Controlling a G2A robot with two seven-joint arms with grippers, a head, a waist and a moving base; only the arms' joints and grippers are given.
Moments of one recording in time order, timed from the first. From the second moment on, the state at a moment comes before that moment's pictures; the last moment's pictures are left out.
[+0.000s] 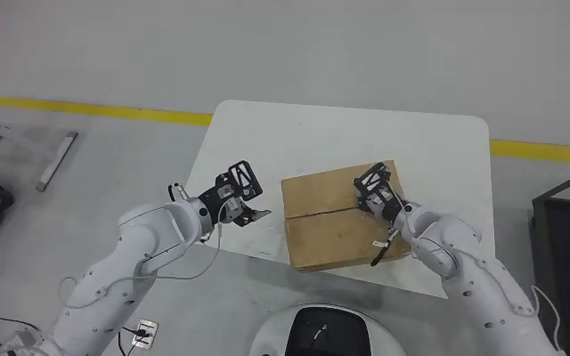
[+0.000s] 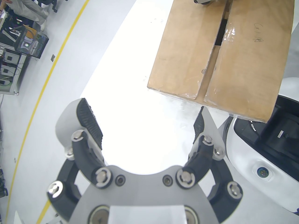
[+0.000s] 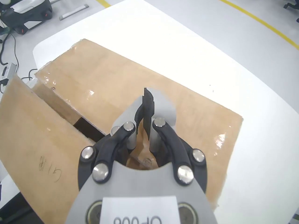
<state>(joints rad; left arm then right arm) 1.54 -0.81 -1.68 -2.18 1.18 -0.52 -0.63 -0.79 -1.24 0.82 -1.41 -1.09 -0.32 0.40</state>
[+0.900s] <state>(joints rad) 1.51 -0.82 -1.63 -2.21 1.19 -0.56 -0.66 -1.14 -1.16 1.25 -1.56 -1.17 -0.23 0.37</state>
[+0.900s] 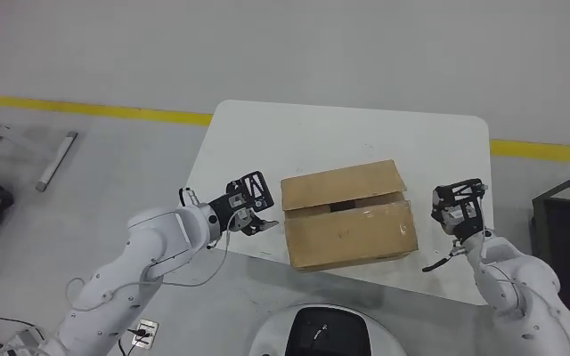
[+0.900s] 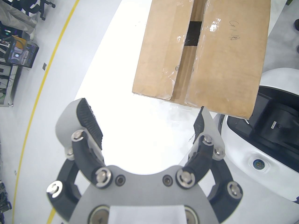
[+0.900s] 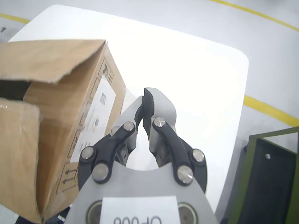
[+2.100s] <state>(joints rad) 1.59 -0.81 -1.65 -2.17 1.12 -0.61 -0.83 -1.30 -1.11 1.45 -1.82 -1.16 -0.38 0.43</state>
